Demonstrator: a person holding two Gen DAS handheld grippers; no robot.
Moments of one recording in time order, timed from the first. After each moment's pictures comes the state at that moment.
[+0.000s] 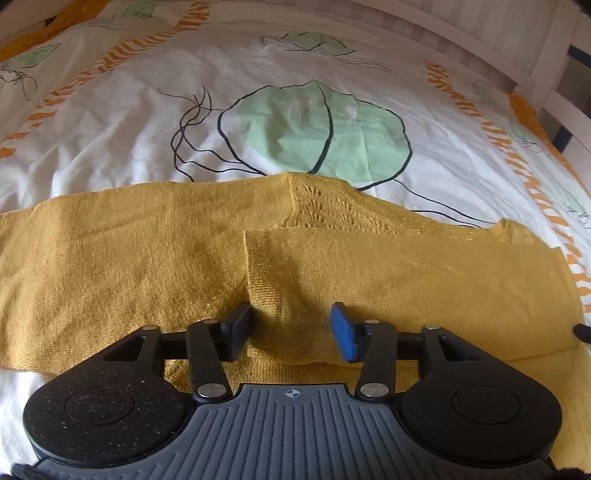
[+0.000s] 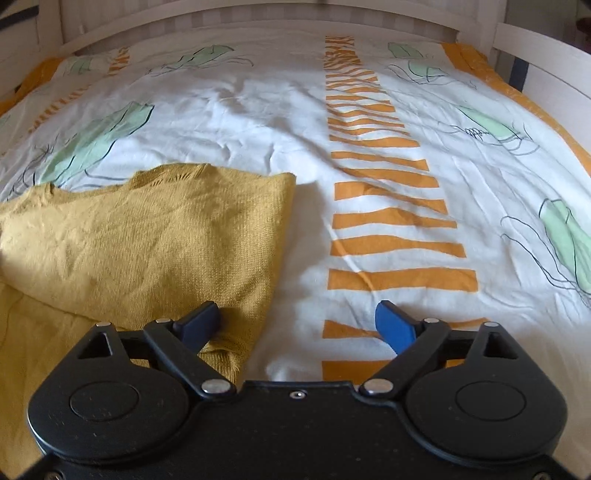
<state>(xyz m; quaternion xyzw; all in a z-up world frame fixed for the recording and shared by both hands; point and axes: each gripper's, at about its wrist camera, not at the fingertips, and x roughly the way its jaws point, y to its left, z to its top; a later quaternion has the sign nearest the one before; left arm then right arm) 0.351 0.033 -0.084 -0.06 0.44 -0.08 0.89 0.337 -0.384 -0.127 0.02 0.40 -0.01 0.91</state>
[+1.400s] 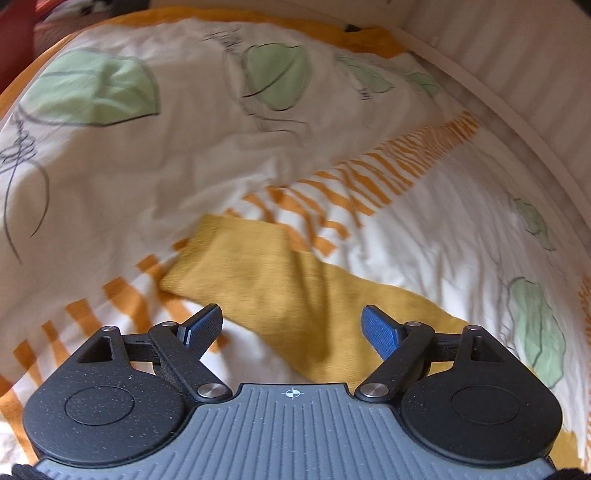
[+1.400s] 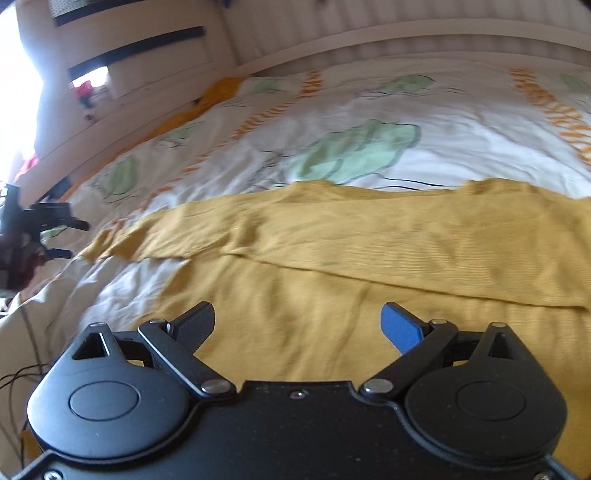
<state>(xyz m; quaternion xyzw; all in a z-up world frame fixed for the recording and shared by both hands) 0.255 0.352 -0.034 -0.28 0.37 0.21 0.86 0.275 -0.208 -0.110 0.08 0.33 0.26 0.90</state>
